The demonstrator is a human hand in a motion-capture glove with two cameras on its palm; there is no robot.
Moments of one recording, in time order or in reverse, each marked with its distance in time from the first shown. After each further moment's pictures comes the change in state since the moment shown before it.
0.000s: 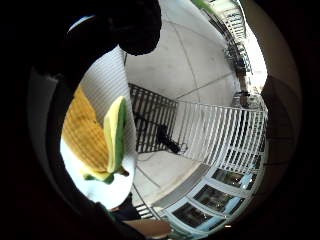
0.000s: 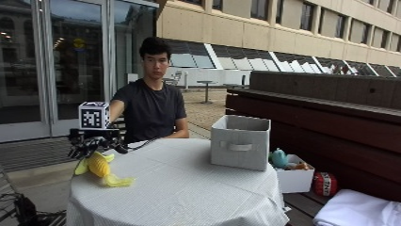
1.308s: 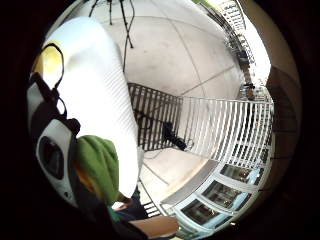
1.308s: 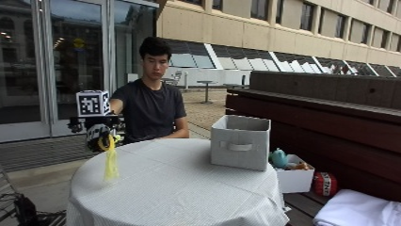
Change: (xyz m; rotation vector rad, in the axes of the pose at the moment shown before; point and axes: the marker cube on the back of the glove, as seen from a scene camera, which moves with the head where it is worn) arm 0.004 -0.004 -0.032 0.053 -0.065 -0.048
